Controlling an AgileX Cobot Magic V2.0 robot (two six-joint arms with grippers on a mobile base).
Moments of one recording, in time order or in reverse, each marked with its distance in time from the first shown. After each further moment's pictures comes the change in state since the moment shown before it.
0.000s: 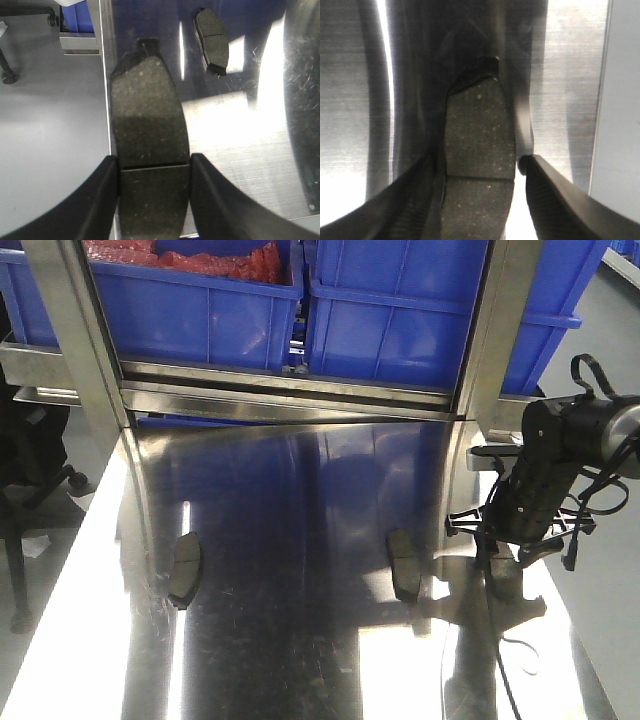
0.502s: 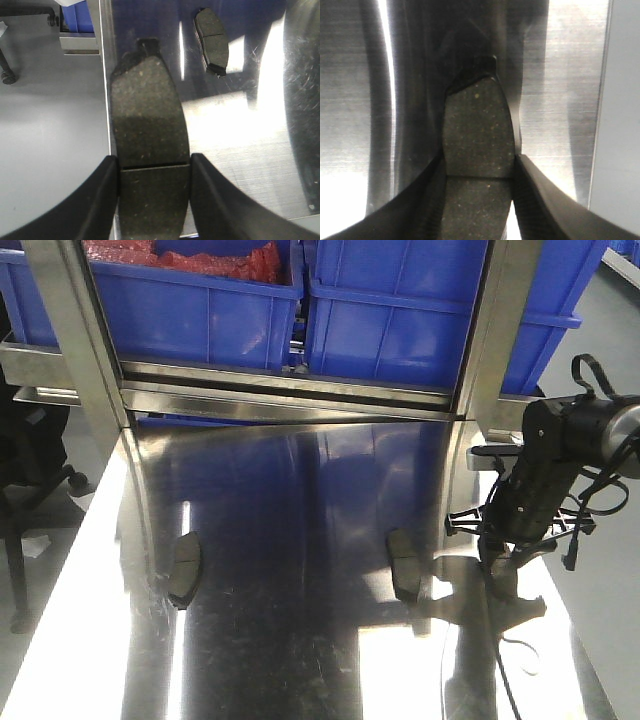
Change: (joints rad) left arm 0.000 0.000 0.000 0.000 0.000 0.000; right arm 0.000 0.000 0.000 0.004 0.000 0.000
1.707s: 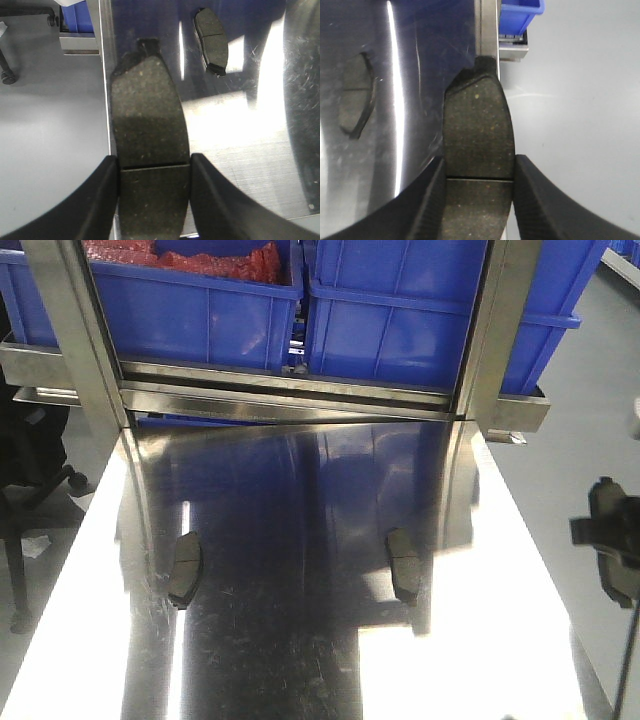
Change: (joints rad) left arm 0.000 0.000 0.000 0.000 0.000 0.000; right arm -0.078 -0.927 0.518 0.006 -0.159 -0.088
